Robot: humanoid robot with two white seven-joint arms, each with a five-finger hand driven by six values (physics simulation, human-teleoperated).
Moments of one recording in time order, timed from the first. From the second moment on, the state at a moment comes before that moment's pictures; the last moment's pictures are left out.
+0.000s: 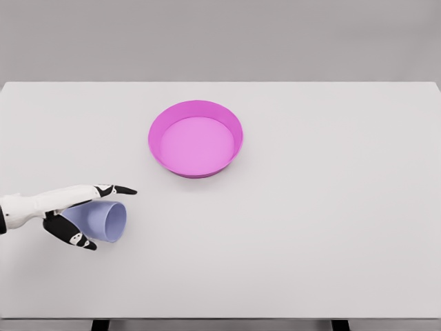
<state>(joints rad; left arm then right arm) -0.16 1.09 -0.53 -1.76 0.22 -0.27 -0.50 0.02 0.00 0.24 0.05 -0.09 -0.07 -0.09</state>
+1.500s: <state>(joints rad) -0.26 0.89 -0.49 -1.71 0.60 -0.39 -0.42 0.02 0.00 0.24 0.05 -0.09 -0.07 -0.09</state>
